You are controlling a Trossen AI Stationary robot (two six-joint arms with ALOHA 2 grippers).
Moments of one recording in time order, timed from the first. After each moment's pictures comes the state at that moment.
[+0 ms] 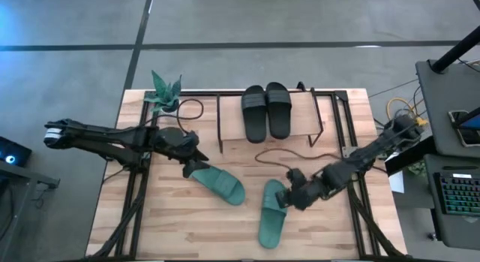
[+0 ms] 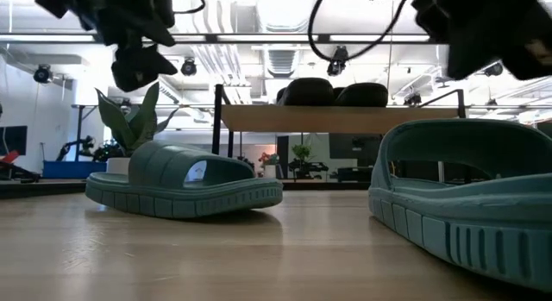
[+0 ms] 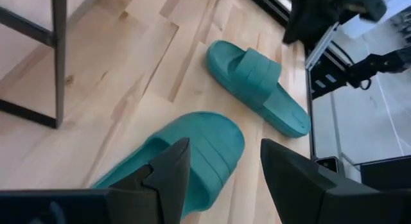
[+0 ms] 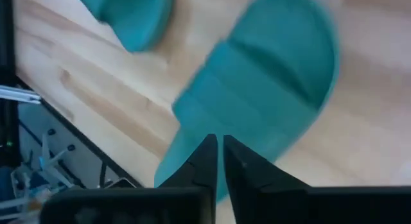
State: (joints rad) left arm -0.03 0.92 0.66 -0.29 0.13 -0.62; right arm 0.55 1.47 1.00 -0.54 0.19 1.73
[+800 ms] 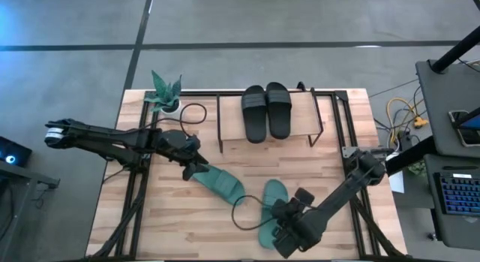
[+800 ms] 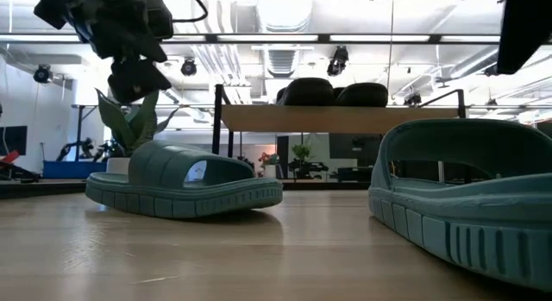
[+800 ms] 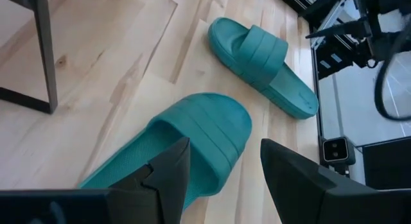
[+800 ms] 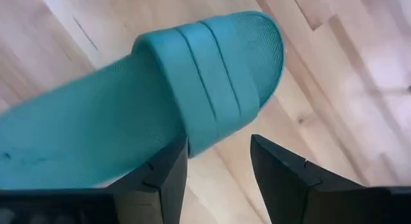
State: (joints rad) left arm -0.03 0.94 0.61 -0.27 0.17 -0.59; right arm 0.72 2.06 1.79 -1.42 0.37 1.33
